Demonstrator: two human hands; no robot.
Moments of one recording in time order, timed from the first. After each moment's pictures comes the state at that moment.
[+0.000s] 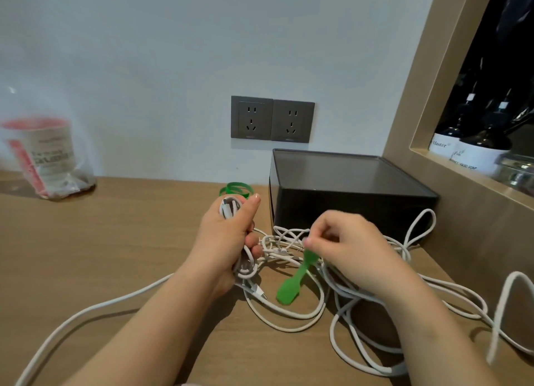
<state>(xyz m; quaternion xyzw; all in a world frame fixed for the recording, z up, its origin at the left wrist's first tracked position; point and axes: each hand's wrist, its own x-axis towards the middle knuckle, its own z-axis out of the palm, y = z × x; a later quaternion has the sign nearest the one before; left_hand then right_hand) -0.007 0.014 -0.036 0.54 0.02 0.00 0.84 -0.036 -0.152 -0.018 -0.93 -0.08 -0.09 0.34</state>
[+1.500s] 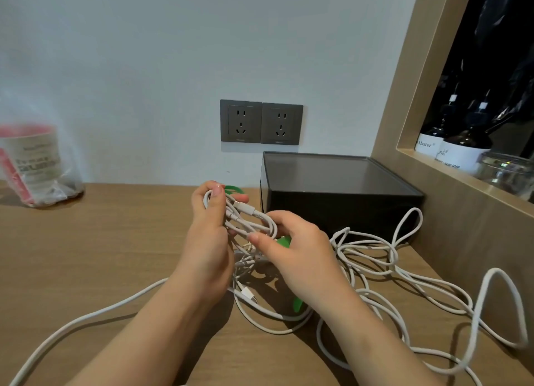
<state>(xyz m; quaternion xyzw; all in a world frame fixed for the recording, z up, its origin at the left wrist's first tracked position) -0.013 0.009 -0.032 0.49 -0.06 0.09 0.86 -0.039 -0.106 -0.034 -0.86 -0.12 -0.12 0.48</state>
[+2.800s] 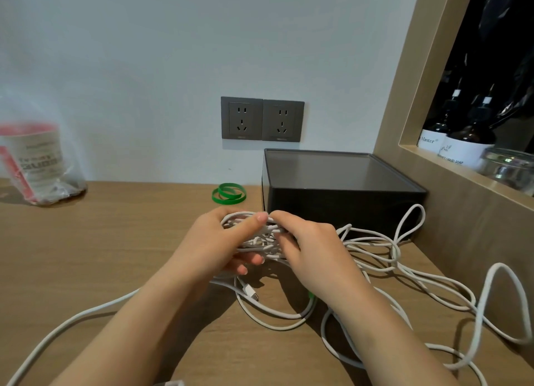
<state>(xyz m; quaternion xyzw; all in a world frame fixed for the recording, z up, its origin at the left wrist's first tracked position) -0.019 0.026 -0.030 0.74 -0.06 -0.05 0.67 -0.032 -0.124 -0.038 -0.94 -0.15 -0.15 0.26</state>
